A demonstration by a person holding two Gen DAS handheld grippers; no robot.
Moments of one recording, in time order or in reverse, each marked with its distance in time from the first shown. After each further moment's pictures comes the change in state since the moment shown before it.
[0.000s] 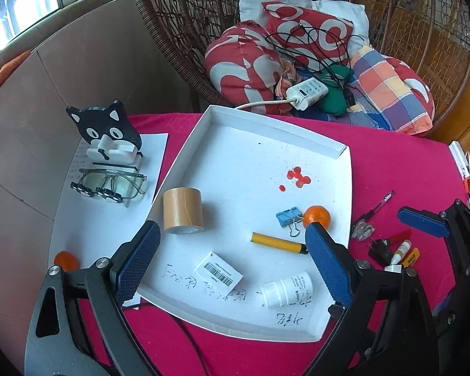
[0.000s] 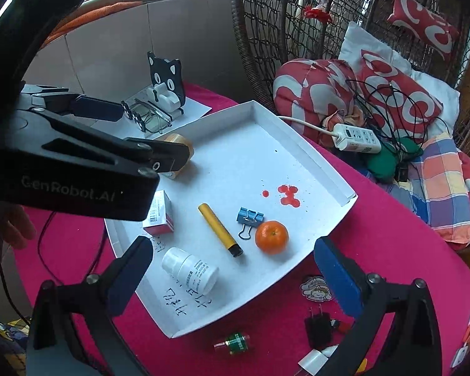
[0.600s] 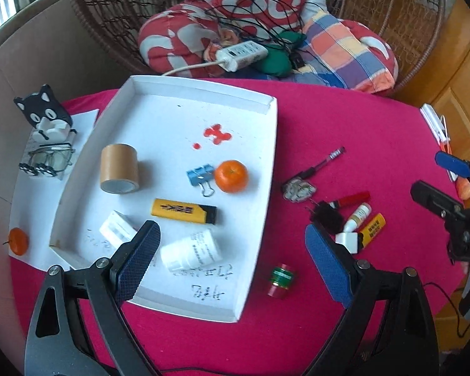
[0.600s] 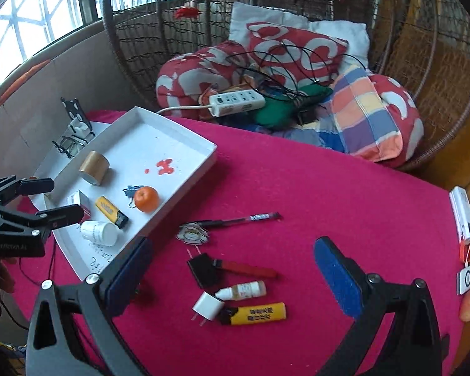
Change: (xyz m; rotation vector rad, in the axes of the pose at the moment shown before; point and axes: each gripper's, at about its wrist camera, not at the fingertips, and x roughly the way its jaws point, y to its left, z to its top) left arm 0.017 -0.102 -0.046 0.096 0.096 -0.113; right arm -0.059 -0.144 -0.086 0.343 0.006 -0.155
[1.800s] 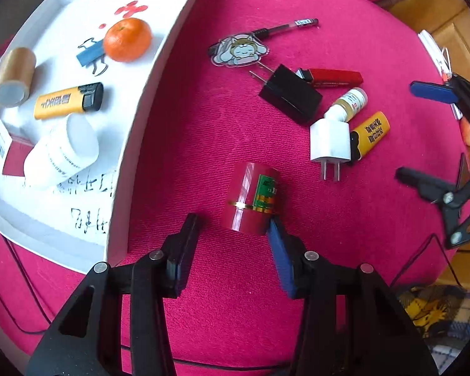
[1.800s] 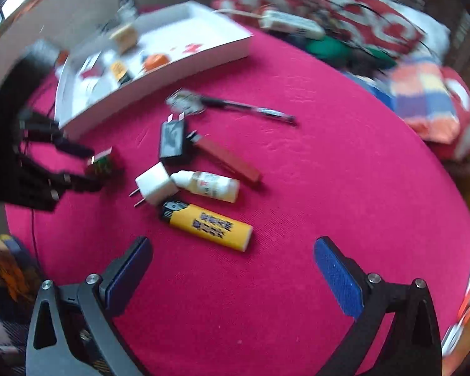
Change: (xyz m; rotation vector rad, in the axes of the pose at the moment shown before) left arm 0.094 -0.067 -0.068 0.020 0.322 -0.067; right arm 0.060 -0.018 -0.076 -0.503 0.234 0.174
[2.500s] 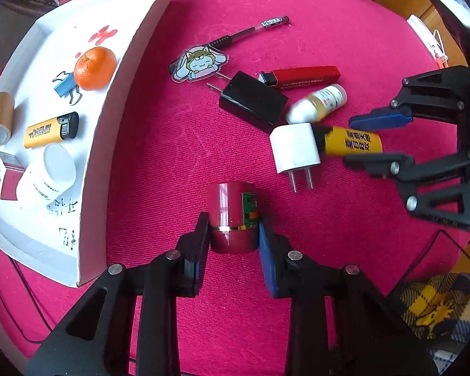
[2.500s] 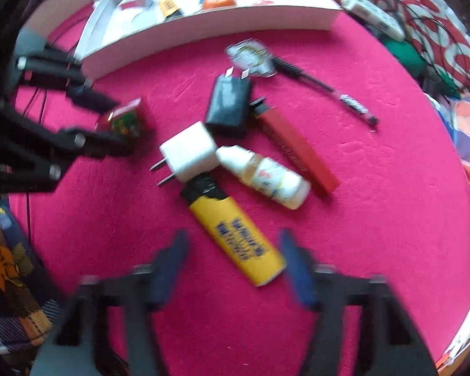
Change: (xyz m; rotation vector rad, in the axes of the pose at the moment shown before) left arm -0.006 -0.035 0.016 0.084 -0.039 0.044; right arm 0.034 0.014 -0.003 -0.114 0.133 0.113
